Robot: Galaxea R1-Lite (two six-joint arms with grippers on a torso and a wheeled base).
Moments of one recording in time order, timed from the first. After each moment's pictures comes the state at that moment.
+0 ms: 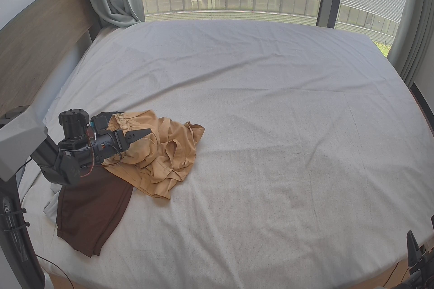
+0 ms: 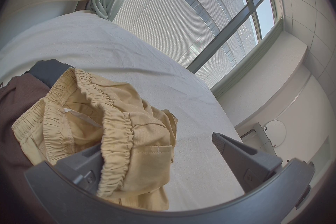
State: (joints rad) left arm 0.00 2.21 -0.96 -0.95 -0.64 -0.39; right arm -0.01 0.02 -0.02 0.00 -0.02 0.00
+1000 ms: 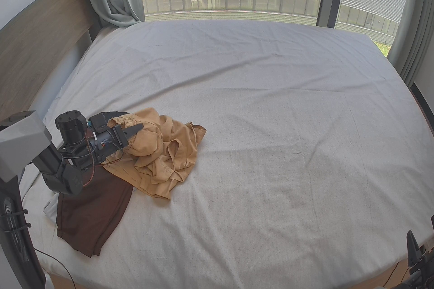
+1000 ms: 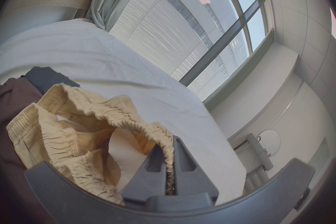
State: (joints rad) left arm -0.03 2.19 -0.84 -1.27 -0.63 -0.56; right arm -0.01 0.02 -0.02 0.00 -0.02 0.01
